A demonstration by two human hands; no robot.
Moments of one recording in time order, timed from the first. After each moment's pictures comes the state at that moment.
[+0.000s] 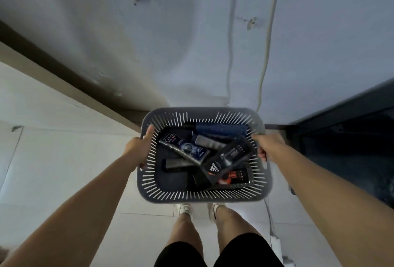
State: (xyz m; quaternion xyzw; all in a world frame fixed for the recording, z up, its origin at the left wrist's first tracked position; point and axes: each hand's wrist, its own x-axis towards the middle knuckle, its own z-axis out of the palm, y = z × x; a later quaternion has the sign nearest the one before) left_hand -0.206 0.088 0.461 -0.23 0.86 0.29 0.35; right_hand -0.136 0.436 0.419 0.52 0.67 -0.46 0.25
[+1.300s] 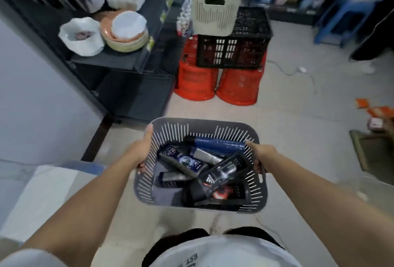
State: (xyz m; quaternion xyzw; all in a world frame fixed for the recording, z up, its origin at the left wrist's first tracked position) left_hand 0.235 0.326 0.547 0.42 0.77 0.02 0.48; right_hand 0.588 0.301 0.526 0.83 0.20 -0.50 -0.14
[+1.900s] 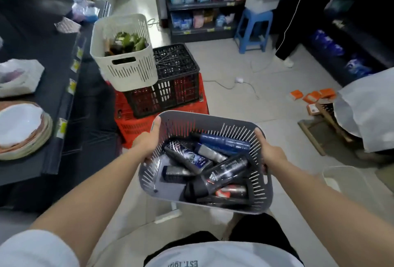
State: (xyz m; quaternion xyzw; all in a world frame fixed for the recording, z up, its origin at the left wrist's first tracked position) left_hand 0.495 0.595 0.598 0.61 0.68 -0.01 0.40; right_hand 0.775 0.419 0.579 0.89 0.04 -0.36 -0.29
